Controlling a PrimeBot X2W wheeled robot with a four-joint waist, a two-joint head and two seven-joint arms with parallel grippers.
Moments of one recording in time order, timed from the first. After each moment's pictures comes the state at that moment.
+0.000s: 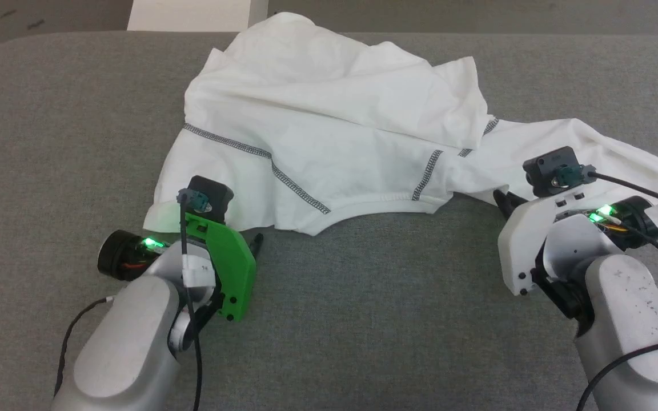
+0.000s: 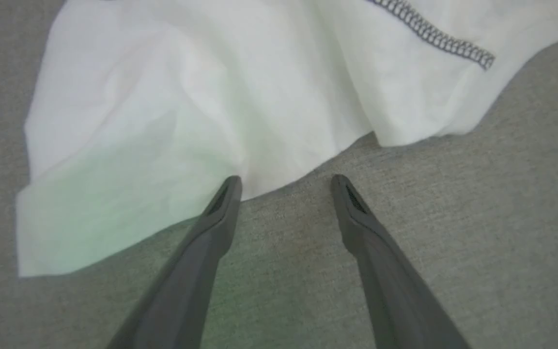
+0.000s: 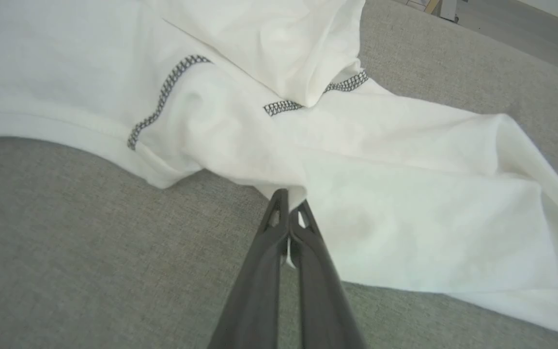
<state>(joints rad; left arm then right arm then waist) -0.43 0.31 -0.42 0.19 -0.38 -0.03 0.57 -0.42 -0.18 0.16 0.20 0.12 0.13 0.54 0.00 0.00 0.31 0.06</state>
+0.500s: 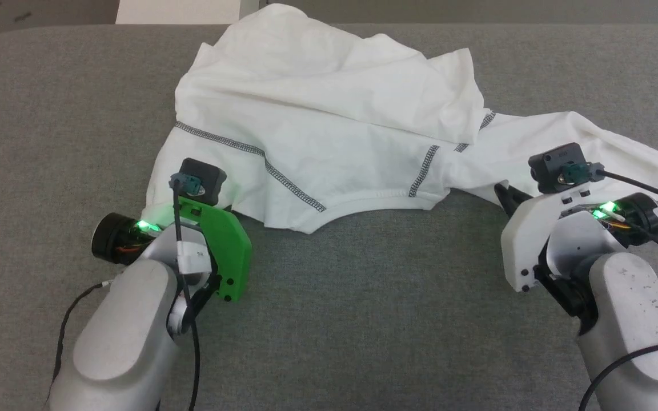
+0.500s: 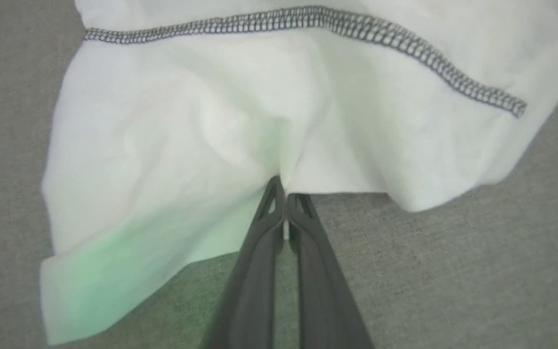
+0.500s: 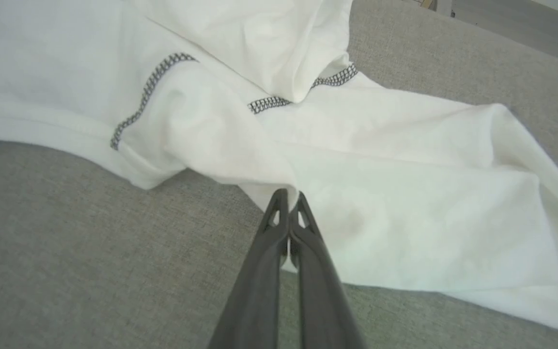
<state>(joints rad) -0.49 0.31 -0.42 0.25 -0.36 -0.02 0.51 -0.42 -0.18 0.15 0.19 0.13 0.13 0.52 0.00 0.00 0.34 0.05</state>
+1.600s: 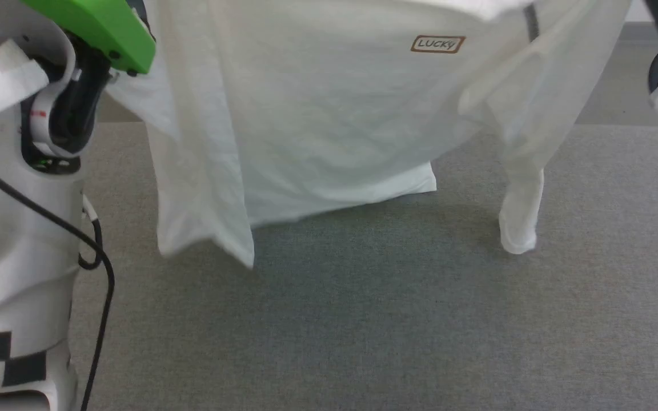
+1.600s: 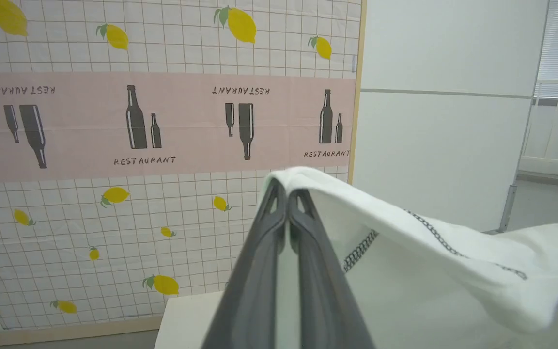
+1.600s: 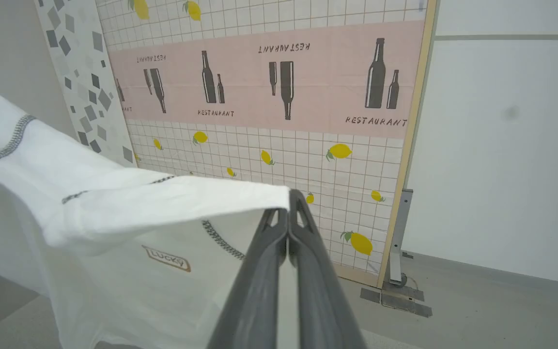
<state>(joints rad) -0.90 0.32 -0.17 0.01 -0.53 -0.01 0.38 -0.74 -0.31 -0.03 -0.09 0.56 0.13 0.61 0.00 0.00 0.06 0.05</state>
